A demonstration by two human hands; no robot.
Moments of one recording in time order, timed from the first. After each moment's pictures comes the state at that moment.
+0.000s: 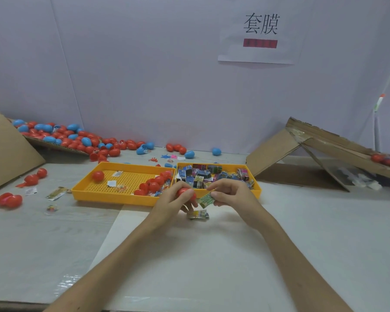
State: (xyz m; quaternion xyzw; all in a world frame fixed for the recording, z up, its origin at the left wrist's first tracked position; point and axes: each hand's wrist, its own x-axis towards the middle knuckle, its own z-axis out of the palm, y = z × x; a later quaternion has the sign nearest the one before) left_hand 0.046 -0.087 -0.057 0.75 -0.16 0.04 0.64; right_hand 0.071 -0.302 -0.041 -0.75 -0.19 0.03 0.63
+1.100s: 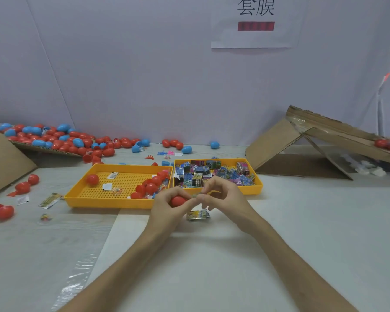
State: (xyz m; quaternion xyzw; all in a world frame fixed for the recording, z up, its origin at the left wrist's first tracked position) left_hand 0.038 -0.092 -0.058 0.76 -0.11 0.13 0.63; right_hand 0.061 -0.276 -0.044 -0.74 -0.21 0.02 0.64
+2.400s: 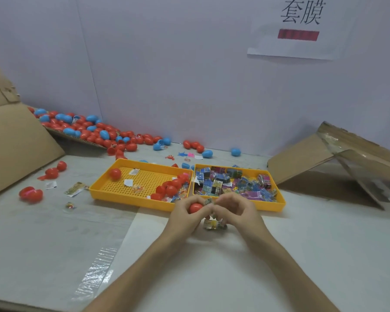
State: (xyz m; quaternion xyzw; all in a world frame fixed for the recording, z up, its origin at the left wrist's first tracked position) left_hand 0.037 -0.090 -0.054 0.72 -0.07 0.06 0.69; right_hand 0.058 -0.262 -0.049 -0.70 -0.18 0.05 0.68
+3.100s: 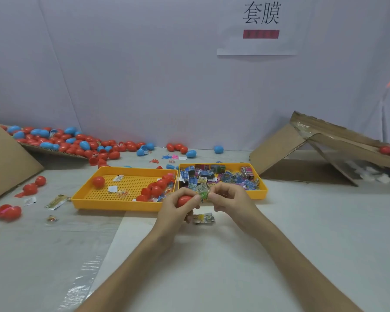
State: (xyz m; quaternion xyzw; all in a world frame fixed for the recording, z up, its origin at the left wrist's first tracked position) left_hand 0.037 -0.094 -0.056 0.69 -0.09 0.03 0.72; right_hand 0.067 -0.277 -0.047 -0.69 -0.18 0.05 0.70
